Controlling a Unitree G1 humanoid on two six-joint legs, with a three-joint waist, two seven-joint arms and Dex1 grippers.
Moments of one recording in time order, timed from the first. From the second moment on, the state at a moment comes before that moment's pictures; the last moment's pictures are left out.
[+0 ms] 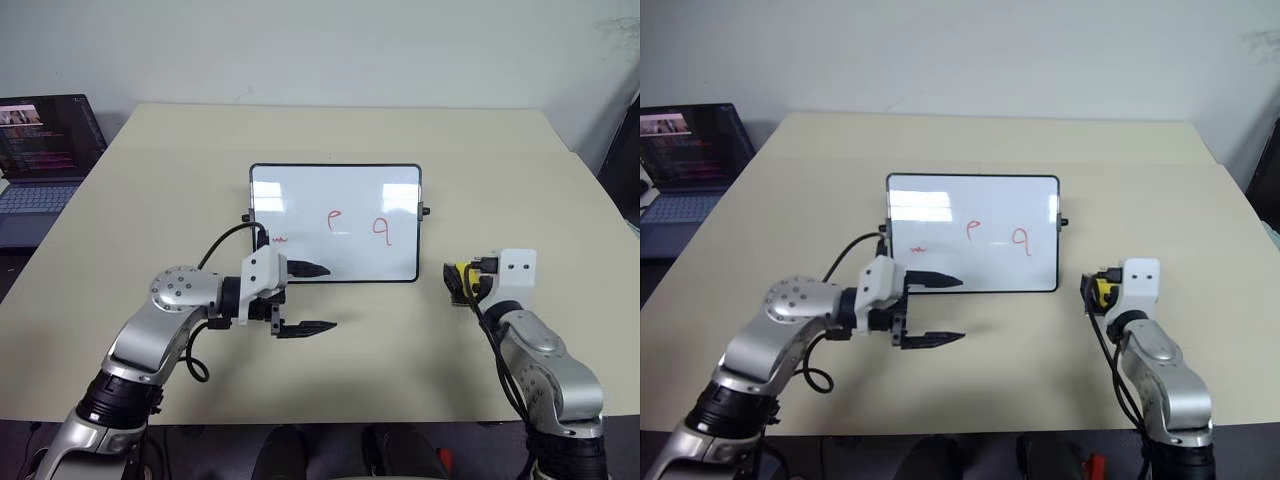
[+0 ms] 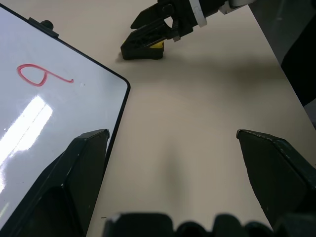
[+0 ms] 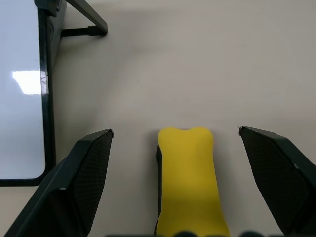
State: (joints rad) left arm -0.33 0.70 -0.15 -0.21 -0.37 0.25 -1.16; right arm -0.10 -0.26 -0.12 -0.41 0.30 0.74 -0.01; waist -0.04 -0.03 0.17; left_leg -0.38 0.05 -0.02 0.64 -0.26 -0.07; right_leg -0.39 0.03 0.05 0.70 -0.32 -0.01
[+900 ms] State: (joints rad) left arm -0.32 0.69 -0.14 -0.23 -0.38 0.28 -1.10; right arm -0.14 -0.25 -0.14 -0.30 0.26 0.70 0.06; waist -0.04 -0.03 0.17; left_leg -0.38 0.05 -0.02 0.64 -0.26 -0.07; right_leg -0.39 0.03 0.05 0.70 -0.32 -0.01
